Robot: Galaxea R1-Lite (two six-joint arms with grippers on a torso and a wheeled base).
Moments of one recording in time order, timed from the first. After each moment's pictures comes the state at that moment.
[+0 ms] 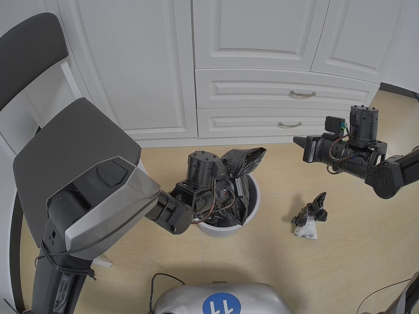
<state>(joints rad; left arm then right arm) -0.64 2.48 -1.46 -0.71 -0.14 -0.52 0.31 1.82 -0.95 -0.68 0.13 0.14</state>
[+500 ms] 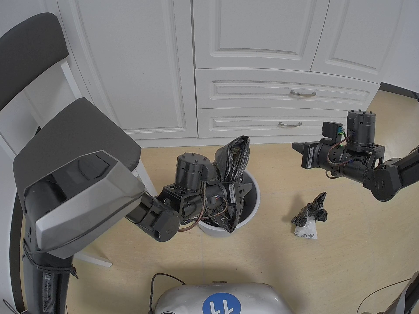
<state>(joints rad) -0.64 2.36 -1.26 -0.77 -0.15 -0.45 0.31 1.84 -0.94 -0.67 0.13 0.11</state>
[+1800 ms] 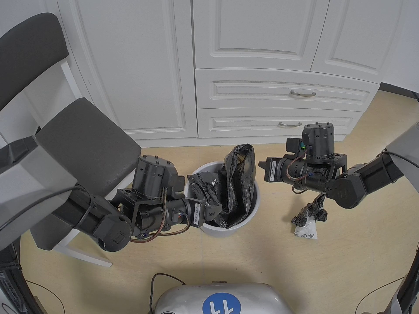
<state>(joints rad) -0.61 2.03 -0.89 -0.61 -0.04 -0.21 0.45 2.03 -1.07 -0.62 0.06 0.28</state>
